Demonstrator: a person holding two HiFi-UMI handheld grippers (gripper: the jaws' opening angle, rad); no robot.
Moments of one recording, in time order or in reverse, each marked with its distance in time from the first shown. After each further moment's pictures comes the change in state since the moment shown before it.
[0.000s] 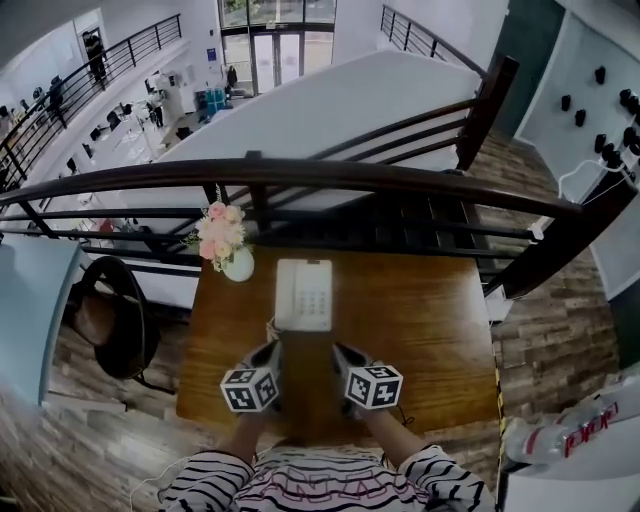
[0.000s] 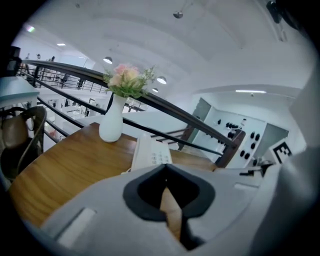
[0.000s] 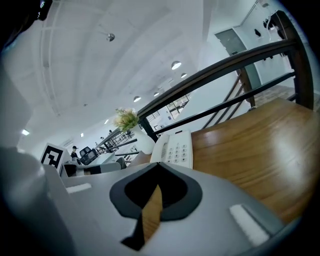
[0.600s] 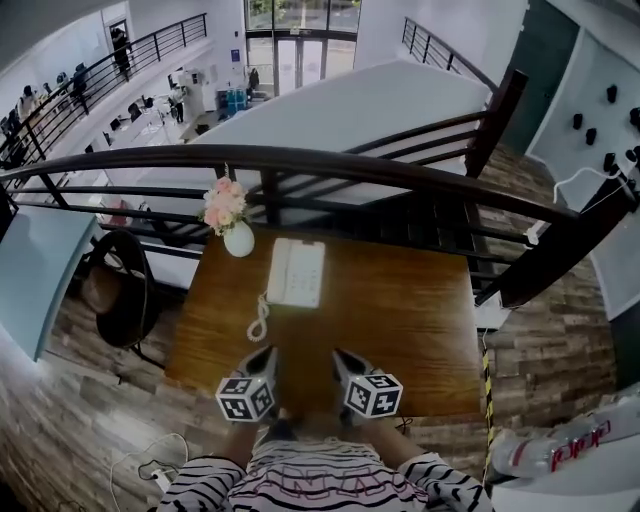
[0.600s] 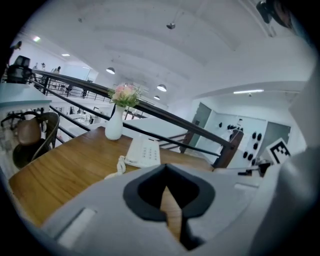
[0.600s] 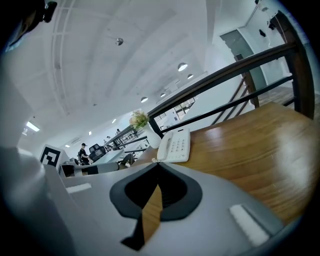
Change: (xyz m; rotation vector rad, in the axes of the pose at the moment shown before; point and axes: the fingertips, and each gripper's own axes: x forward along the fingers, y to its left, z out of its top) left arm -0.101 -0.121 -0.068 0.025 -0.086 0.058; right arm -0.155 0.003 -0.044 -0.042 -0.003 0.074
